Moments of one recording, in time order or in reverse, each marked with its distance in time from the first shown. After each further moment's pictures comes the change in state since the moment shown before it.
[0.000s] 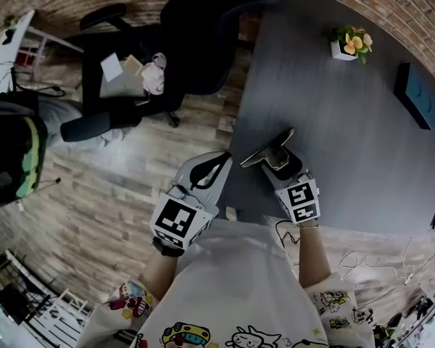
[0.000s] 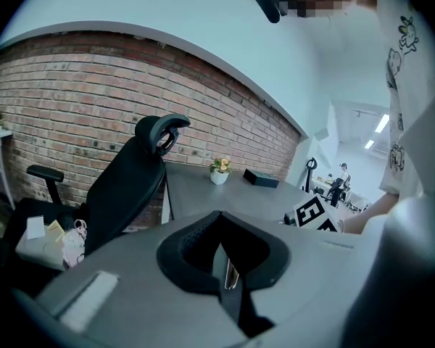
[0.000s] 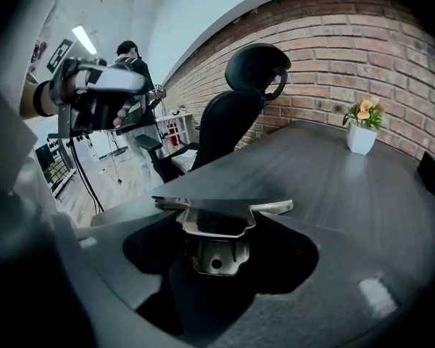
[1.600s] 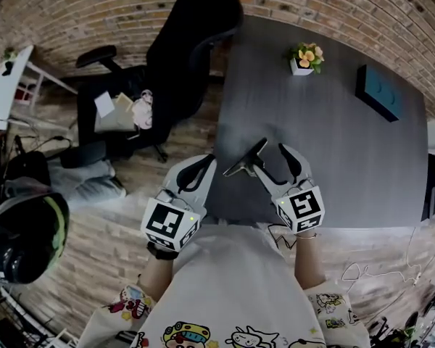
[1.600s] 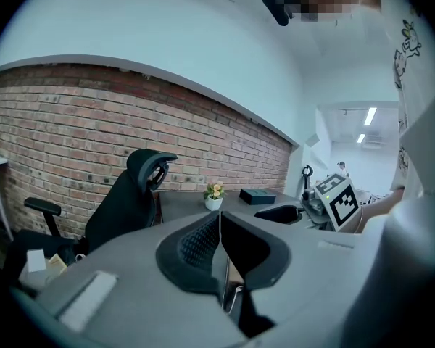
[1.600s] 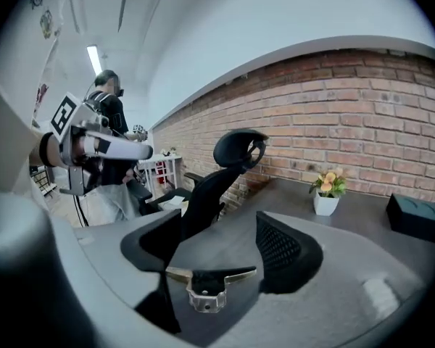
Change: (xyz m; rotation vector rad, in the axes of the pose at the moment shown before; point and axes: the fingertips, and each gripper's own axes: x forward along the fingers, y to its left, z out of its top) left arm -0.015 -0.021 0.046 0.121 -0.155 -0.002; right arm -0.094 -0.015 0.101 -0.005 -0.350 -0.122
